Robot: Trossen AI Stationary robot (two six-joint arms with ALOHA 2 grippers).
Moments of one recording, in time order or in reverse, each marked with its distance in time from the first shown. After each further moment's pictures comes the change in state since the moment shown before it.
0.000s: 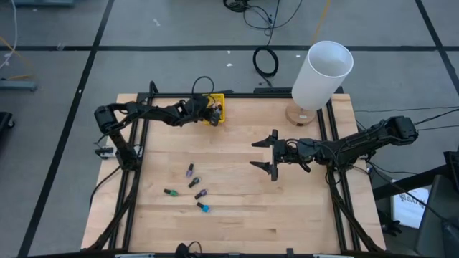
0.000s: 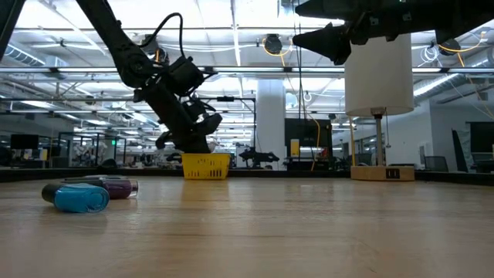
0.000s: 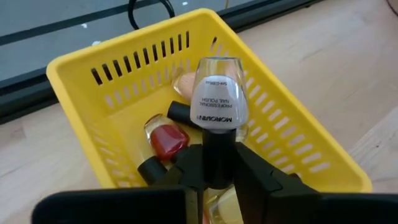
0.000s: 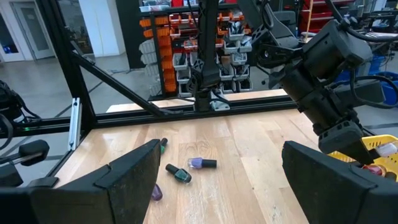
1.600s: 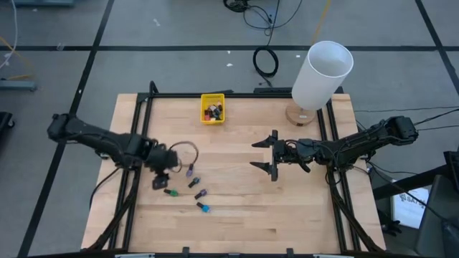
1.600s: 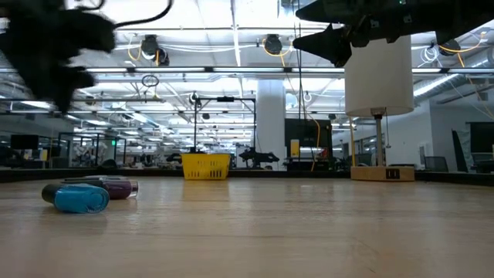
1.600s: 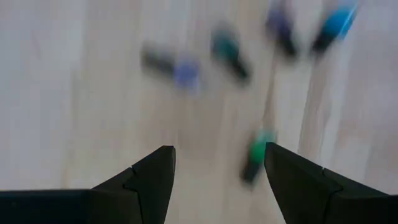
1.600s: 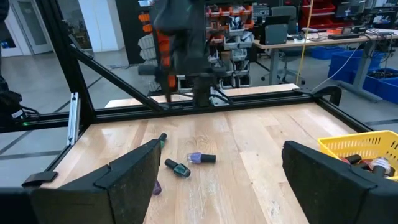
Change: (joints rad) left arm -0.745 -0.681 -0.062 -1.140 0.262 0.019; right arm 0.000 0.000 0.000 -0.021 0.000 0.000
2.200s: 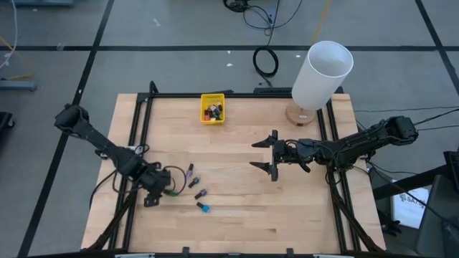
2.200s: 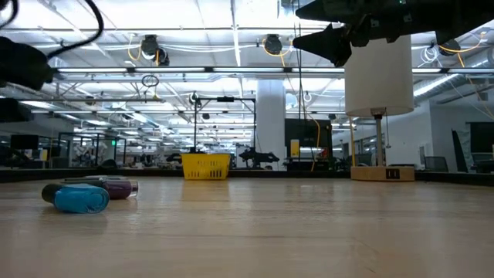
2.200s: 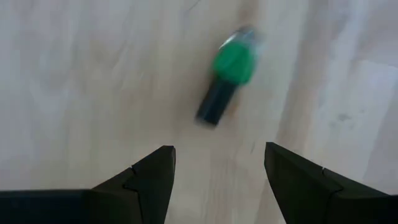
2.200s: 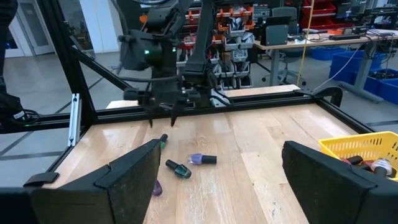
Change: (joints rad) left arm -0.414 0.014 -0.238 0.171 -0.003 -0.409; right arm 0.001 0.000 0.000 0.005 -0.003 0.000
